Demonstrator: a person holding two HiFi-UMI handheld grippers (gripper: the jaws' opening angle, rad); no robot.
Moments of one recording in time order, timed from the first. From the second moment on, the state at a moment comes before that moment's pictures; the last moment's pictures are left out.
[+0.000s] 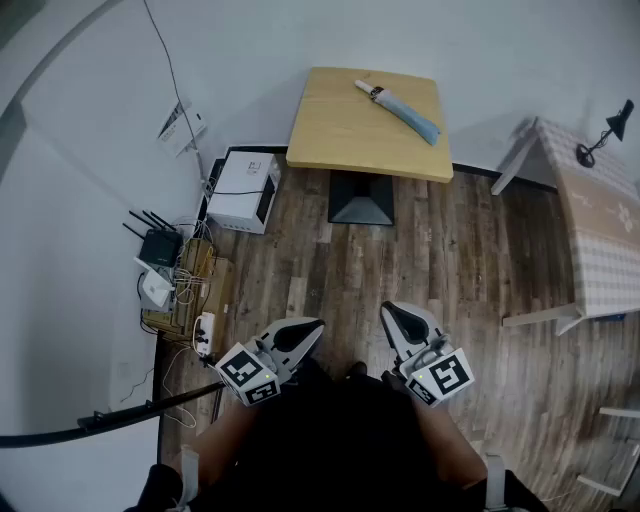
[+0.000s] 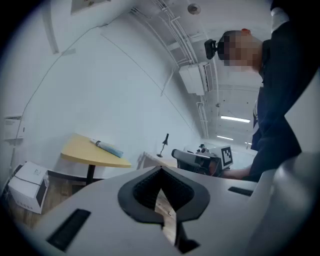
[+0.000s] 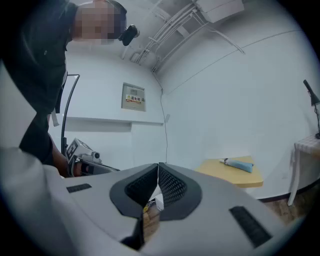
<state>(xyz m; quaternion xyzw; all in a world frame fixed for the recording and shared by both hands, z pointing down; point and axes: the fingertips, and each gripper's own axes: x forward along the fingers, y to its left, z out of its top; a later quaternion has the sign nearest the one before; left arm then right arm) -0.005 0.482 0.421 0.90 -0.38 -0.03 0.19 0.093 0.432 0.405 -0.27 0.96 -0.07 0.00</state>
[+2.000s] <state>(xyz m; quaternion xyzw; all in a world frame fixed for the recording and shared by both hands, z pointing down) 0.041 0.455 0.429 0.92 -0.35 0.02 0.17 0.141 0.443 0.453 -0.18 0.97 -0.13 0.00</state>
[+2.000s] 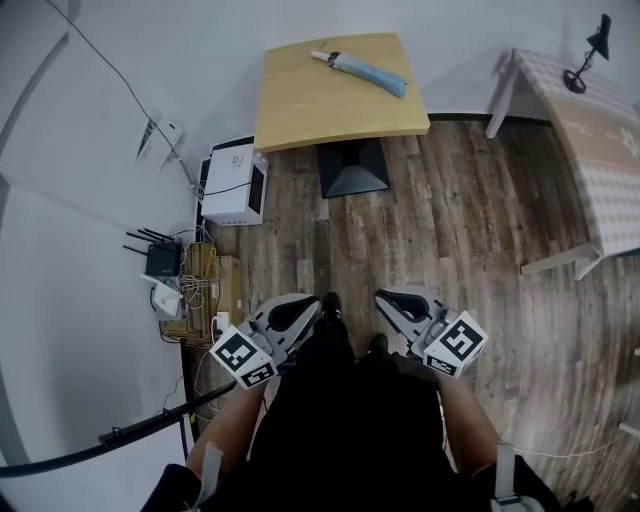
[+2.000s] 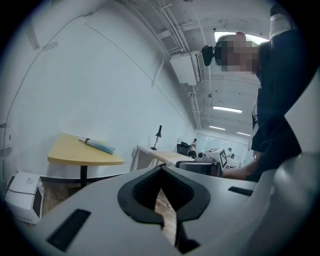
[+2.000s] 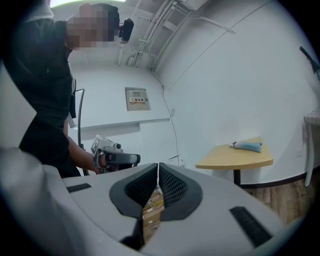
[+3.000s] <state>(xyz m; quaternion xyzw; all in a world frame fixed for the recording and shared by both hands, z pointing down) -0.106 0.290 0.416 0.94 -0.28 -0.08 0.20 -0.006 0.299 0.415 -0.25 0.96 -0.09 -0.02</state>
